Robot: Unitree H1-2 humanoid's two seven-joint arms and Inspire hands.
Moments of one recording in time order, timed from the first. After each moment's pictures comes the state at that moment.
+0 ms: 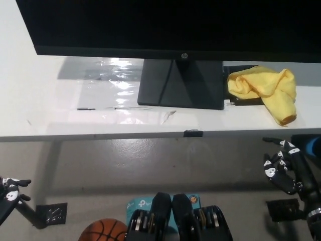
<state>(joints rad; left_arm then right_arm) 0.06 0.34 0.28 -0.09 -0.19 0.27 -0.12 -0.13 -0.24 0.03 0.02 -0.20 0.03 0.00</state>
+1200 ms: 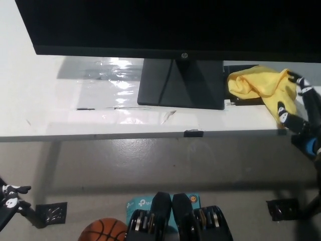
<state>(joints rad) 0.09 0.34 0.28 -0.10 -0.20 0.27 -0.13 -0.43 -0.33 0.07 0.13 -0.48 0.24 0.01</state>
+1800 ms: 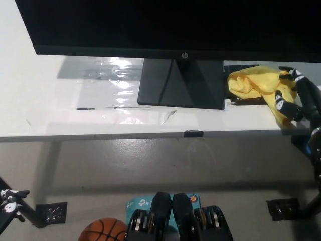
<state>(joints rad) 0.11 0.34 0.29 -0.11 -0.20 0.28 -0.13 -0.57 -0.35 0.10 0.32 -0.50 0.19 -0.01</state>
